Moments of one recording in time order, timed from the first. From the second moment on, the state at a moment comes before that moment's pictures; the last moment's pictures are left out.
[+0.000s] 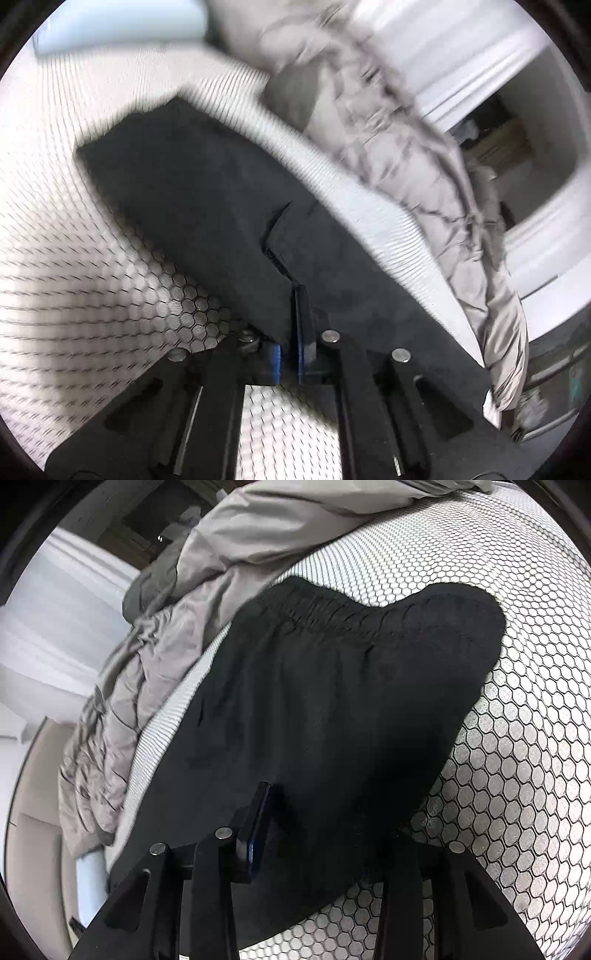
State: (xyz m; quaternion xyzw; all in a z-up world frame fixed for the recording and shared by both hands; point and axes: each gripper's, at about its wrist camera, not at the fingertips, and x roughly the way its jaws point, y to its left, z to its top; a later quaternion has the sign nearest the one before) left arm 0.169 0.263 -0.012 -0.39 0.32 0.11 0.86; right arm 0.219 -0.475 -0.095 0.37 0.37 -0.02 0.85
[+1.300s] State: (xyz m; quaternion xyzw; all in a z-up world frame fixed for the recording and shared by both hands) left arm 0.085 0.302 -0.012 -0.36 0.33 0.22 0.85; right arm 0.145 -0.554 -0.102 0.48 0.27 -0.08 0.83
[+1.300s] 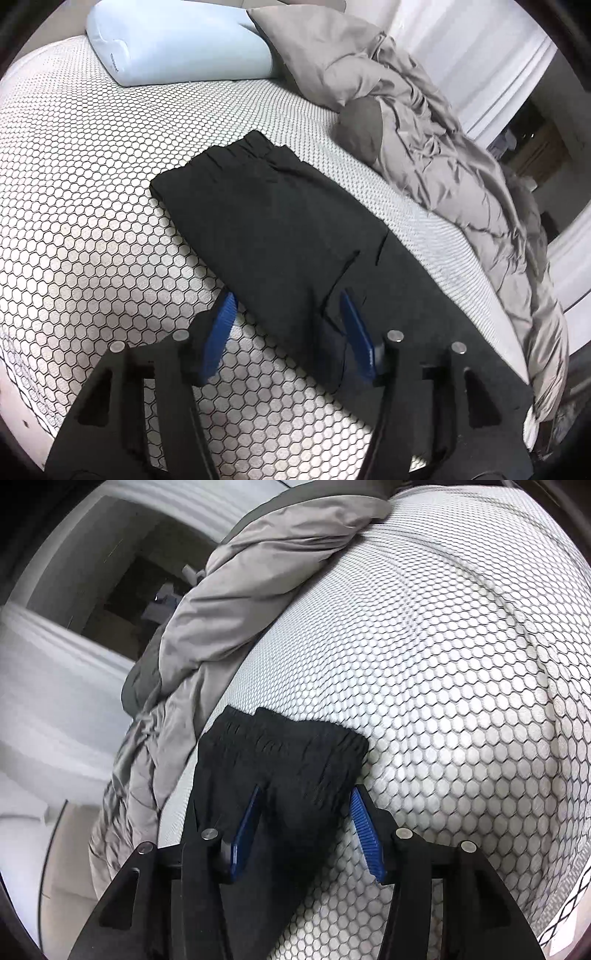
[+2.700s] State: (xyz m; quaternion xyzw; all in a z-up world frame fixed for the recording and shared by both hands) left arm 0.147 0.101 0.046 -0.17 0.35 -0.01 0.92; right arm 0.098 -0.585 -0.074 0.46 0.20 -0.11 0.86
